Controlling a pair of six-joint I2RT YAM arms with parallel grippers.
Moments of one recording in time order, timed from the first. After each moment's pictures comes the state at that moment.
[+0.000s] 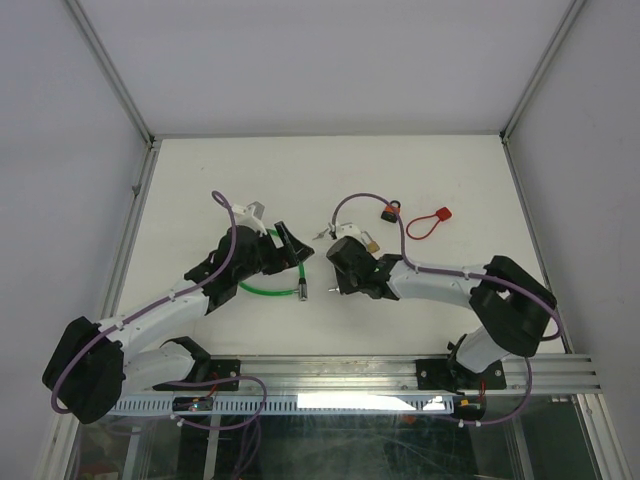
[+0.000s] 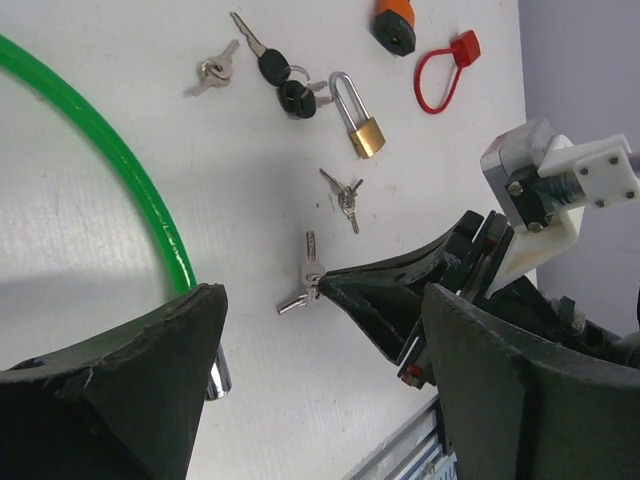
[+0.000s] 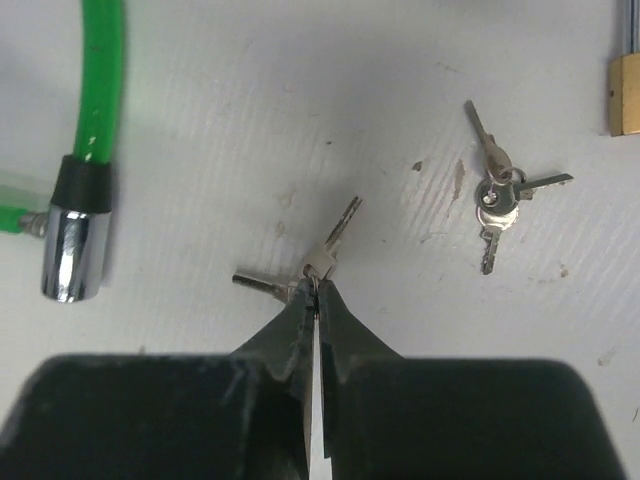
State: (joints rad) left arm -0.63 1.10 0.54 0.11 0.06 -0.87; right arm 0.98 1.58 0.85 -0.28 0.31 0.56
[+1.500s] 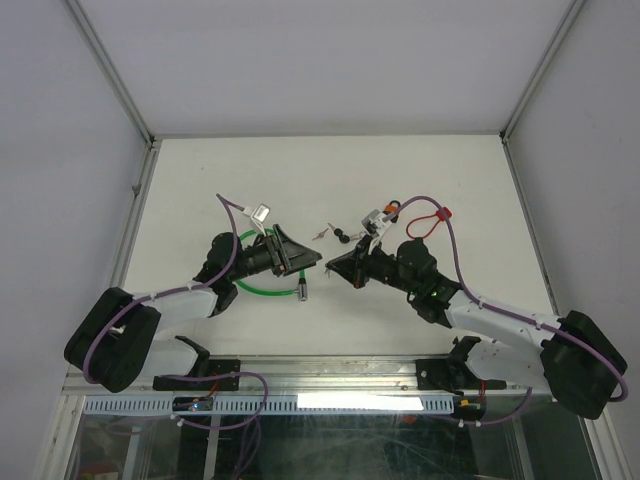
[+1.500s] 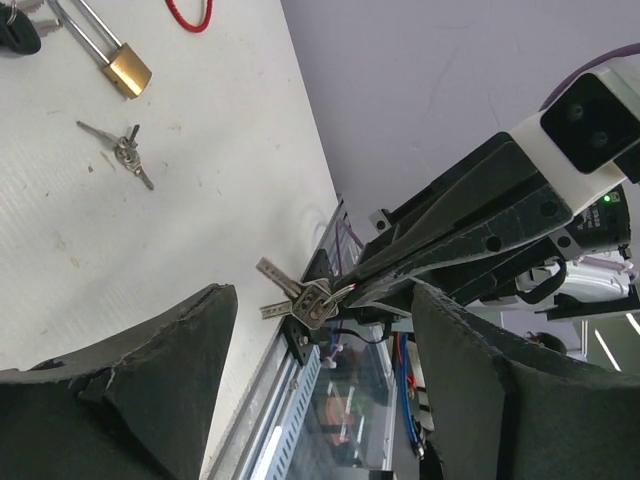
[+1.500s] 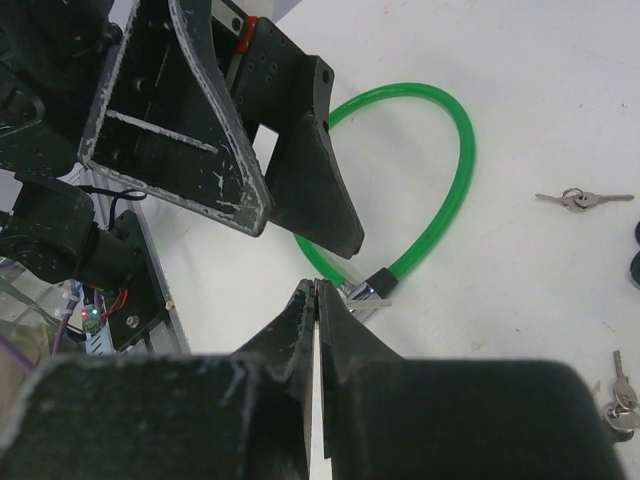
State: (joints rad) left arm -0.51 1.29 0.35 0.88 0.63 -1.16; right arm 0.82 1.08 0.44 0.49 -0.27 0.40
